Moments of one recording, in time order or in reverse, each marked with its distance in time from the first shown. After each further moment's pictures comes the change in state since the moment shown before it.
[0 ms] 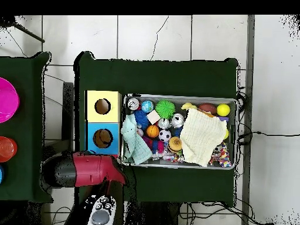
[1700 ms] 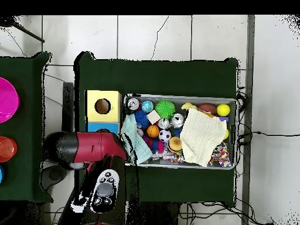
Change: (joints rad) arm -0.038 0.097 0.014 -0.199 0.002 0.345 0.000
